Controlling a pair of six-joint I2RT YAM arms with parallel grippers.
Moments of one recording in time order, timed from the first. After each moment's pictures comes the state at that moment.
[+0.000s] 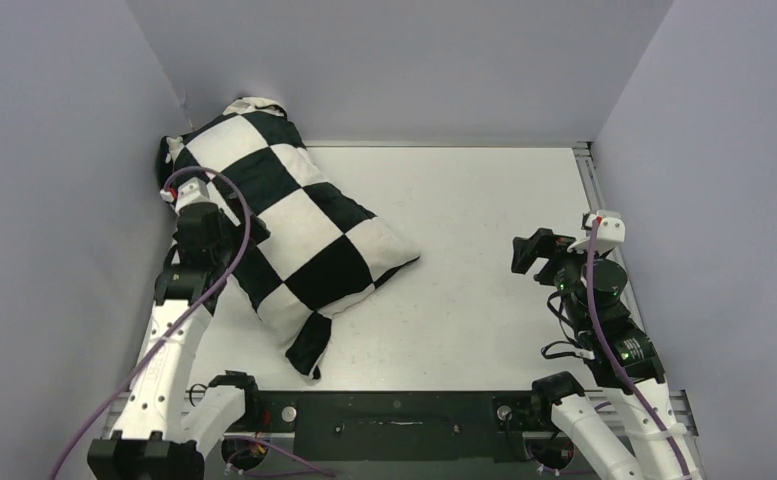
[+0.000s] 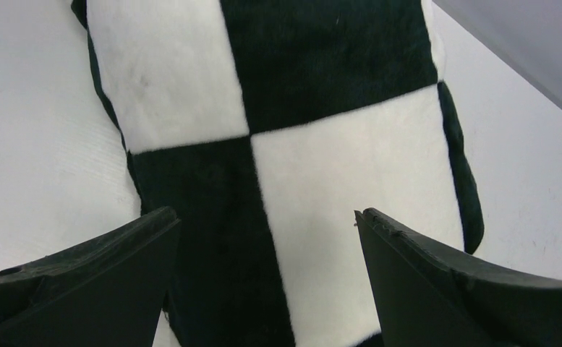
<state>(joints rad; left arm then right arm) -0.04 0.88 0.87 -0.52 -0.17 -0.57 0.30 0.53 0.80 -0.50 0.25 0.31</state>
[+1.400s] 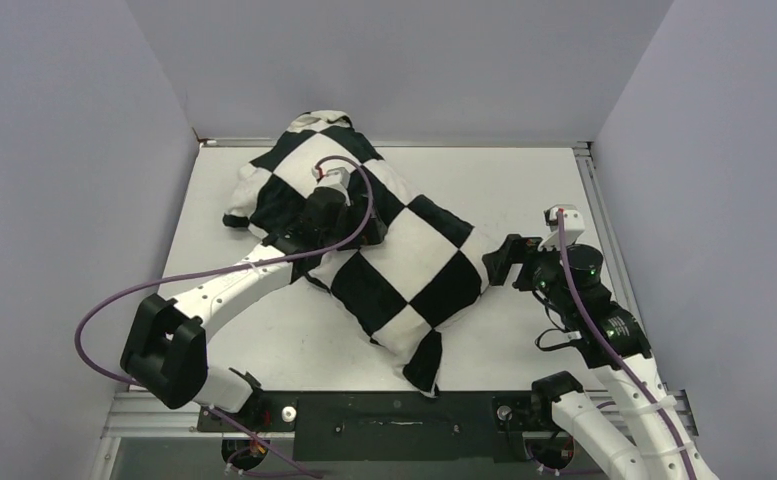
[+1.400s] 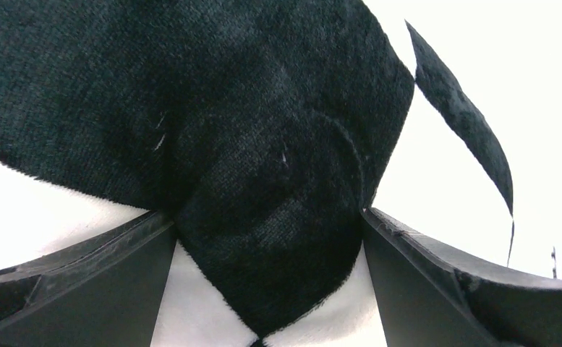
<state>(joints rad) -0.57 1.44 1.02 -0.16 -0.09 -0.65 0.33 0.63 0.80 -0.55 -0.02 0.32</state>
